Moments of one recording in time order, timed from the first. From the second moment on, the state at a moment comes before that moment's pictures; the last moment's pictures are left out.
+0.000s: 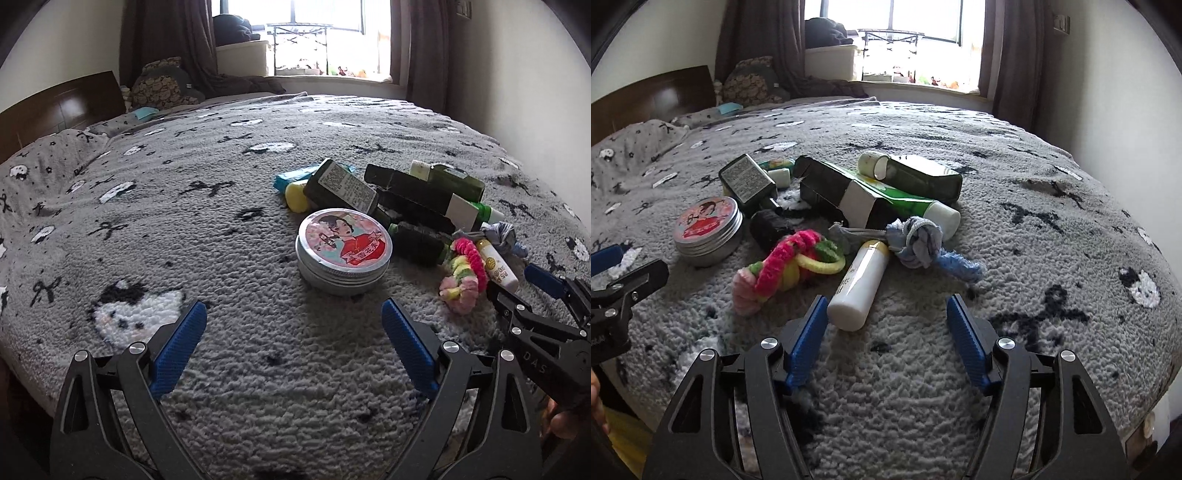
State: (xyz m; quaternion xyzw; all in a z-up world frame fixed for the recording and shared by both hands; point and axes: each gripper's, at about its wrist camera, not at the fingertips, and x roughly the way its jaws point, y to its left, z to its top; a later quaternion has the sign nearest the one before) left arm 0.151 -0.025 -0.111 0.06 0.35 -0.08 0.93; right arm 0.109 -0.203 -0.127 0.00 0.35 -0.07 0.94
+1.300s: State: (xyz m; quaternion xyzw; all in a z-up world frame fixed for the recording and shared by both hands) left arm 0.145 -0.034 -0.118 0.06 0.39 -0.11 0.91; right arm 0.063 -0.236 -0.114 0.05 0.36 0.00 0.93
